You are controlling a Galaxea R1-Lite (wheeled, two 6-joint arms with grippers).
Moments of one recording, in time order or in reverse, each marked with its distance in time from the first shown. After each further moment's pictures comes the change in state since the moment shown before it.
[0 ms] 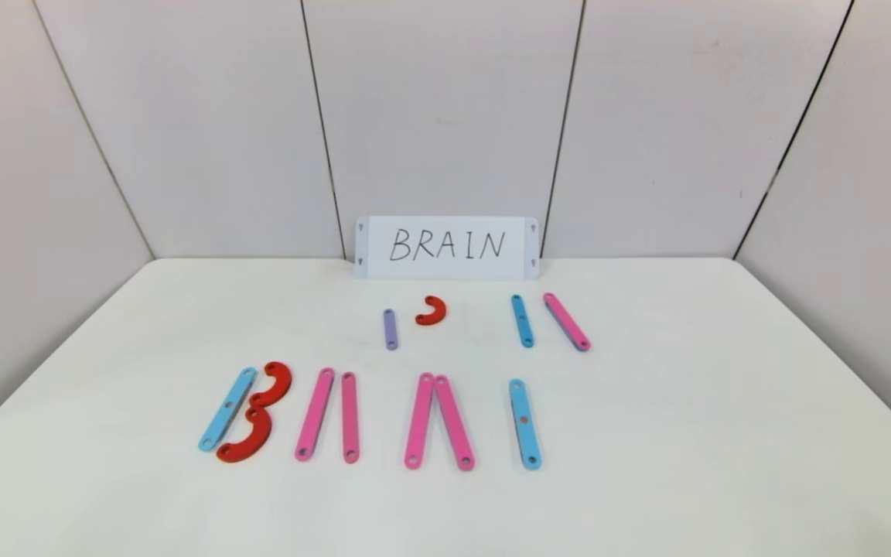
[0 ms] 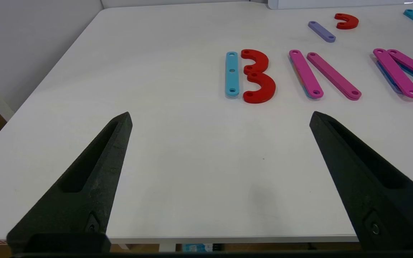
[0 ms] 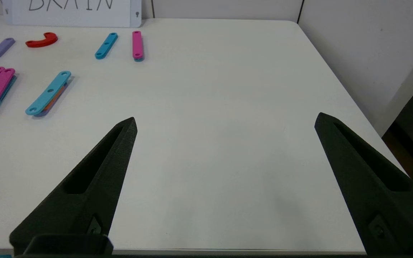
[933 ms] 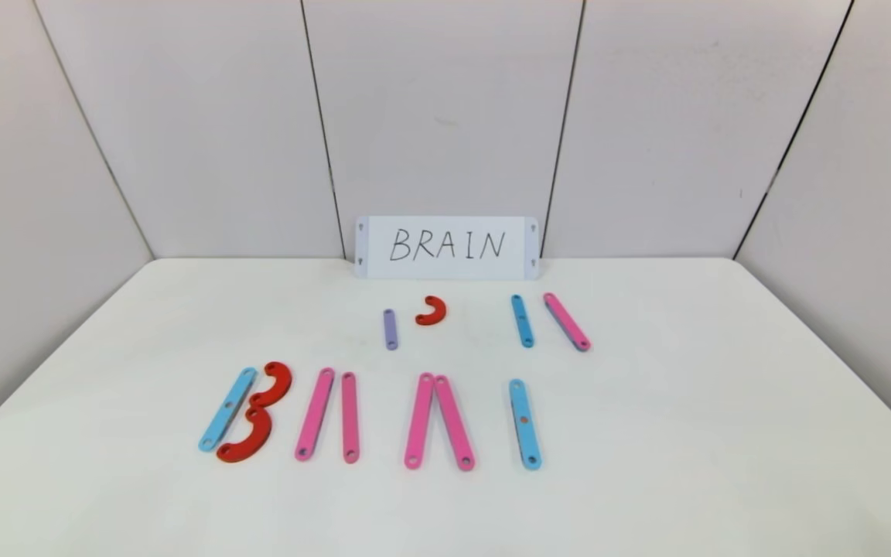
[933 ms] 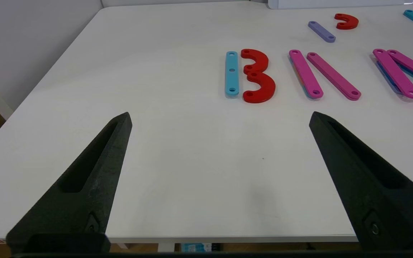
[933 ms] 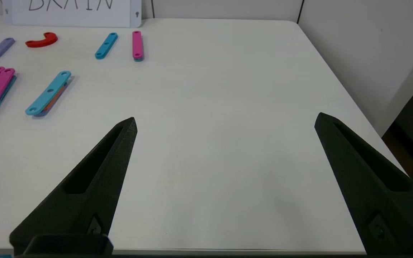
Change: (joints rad) left arm 0.000 0.000 -0.001 0.006 0.001 -0.003; right arm 0.000 0.000 0.000 -0.001 0.000 -0.002
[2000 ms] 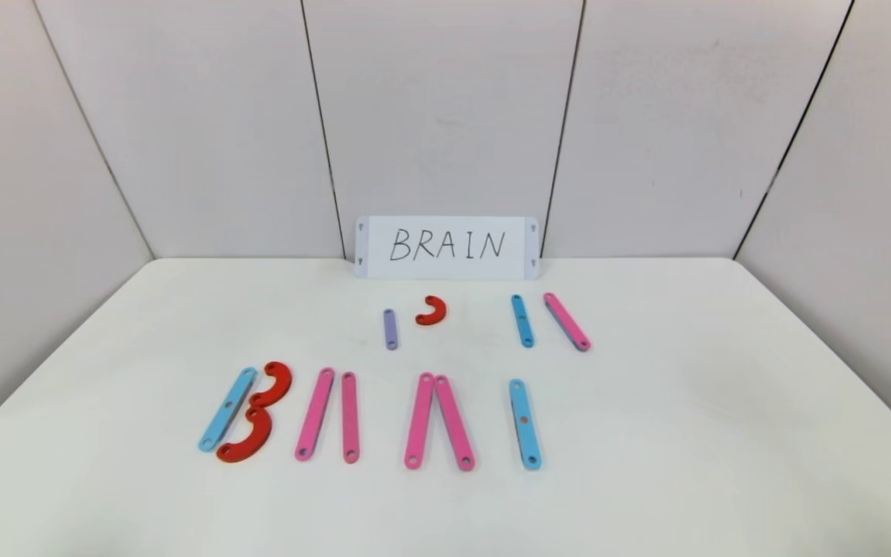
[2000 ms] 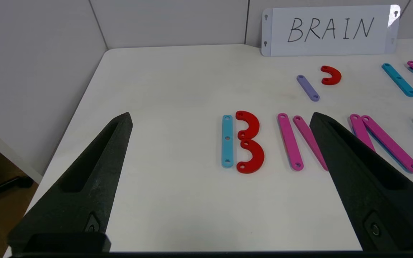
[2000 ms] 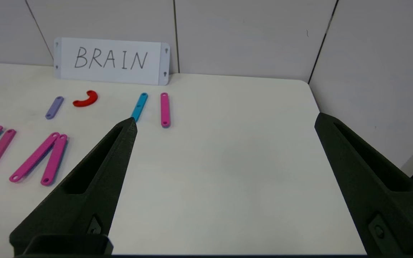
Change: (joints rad) left arm -0.001 0.560 -0.514 0.016 -0.018 -0.002; right arm 0.016 0.542 -0.584 0.051 0.074 0.000
